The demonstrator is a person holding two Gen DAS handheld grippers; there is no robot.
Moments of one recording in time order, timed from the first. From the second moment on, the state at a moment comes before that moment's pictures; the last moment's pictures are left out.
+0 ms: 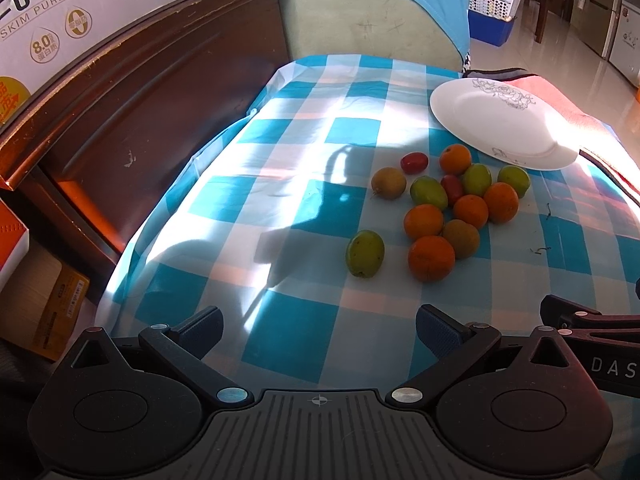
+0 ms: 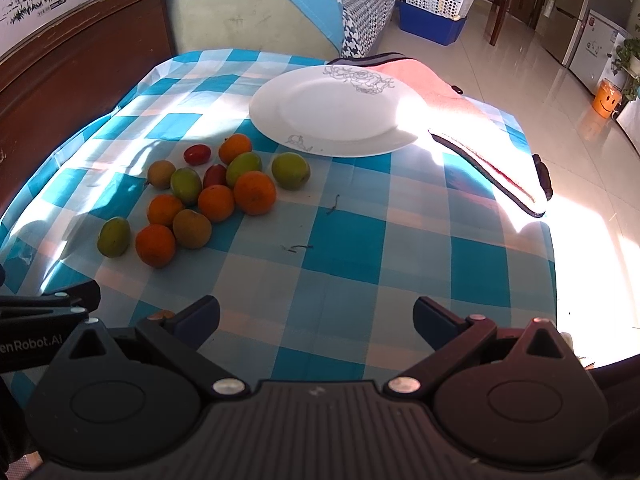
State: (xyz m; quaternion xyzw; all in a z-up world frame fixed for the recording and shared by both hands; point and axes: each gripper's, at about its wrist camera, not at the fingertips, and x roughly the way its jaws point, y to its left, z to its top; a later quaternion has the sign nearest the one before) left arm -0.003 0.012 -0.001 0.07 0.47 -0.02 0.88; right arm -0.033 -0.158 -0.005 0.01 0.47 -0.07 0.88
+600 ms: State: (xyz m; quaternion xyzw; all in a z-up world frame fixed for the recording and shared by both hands) left arm 0.001 0.030 -0.002 0.05 0.46 -0.02 0.89; right arm -0.037 -0.163 -0.001 0.03 0.46 -0.04 0.89
